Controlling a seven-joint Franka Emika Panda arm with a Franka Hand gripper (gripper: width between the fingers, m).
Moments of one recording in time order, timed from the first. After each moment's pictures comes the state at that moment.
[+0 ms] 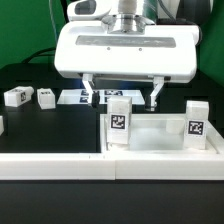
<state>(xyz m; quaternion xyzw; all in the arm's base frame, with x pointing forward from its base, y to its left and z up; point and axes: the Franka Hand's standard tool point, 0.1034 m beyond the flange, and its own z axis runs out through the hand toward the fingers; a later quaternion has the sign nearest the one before) 0.655 -0.018 0.089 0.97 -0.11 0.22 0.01</state>
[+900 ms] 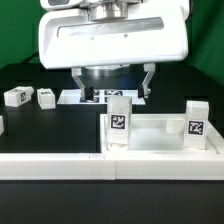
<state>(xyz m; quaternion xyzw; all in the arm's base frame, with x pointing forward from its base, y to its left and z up) 0.654 -0.018 0.096 0.98 -0.15 0.08 -0.05</state>
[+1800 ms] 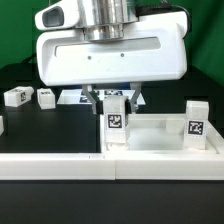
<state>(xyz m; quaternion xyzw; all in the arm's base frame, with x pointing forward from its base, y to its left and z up) 0.663 -0.022 0.079 0.98 -0.17 0.04 -0.06</state>
